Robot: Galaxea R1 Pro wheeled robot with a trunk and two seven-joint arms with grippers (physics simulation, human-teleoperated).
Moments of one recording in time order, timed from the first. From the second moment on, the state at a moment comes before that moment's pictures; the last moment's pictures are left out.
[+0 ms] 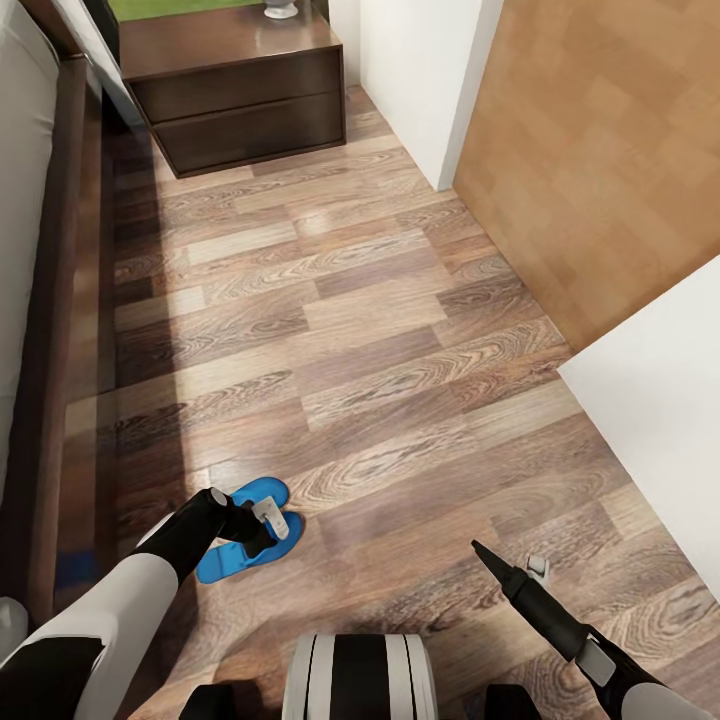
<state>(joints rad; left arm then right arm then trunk) -0.85 0.05 -0.03 -0.49 -0.83 0.25 -0.80 -0.62 -0.17 -0.78 -0.15 -0.04 0.07 1.38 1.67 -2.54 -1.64</state>
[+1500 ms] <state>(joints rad) -0.85 0.05 -0.03 -0.49 -0.82 0.24 -0.80 -0.62 -0.17 -0.78 -0.14 -0.04 0.07 1.38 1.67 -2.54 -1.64</state>
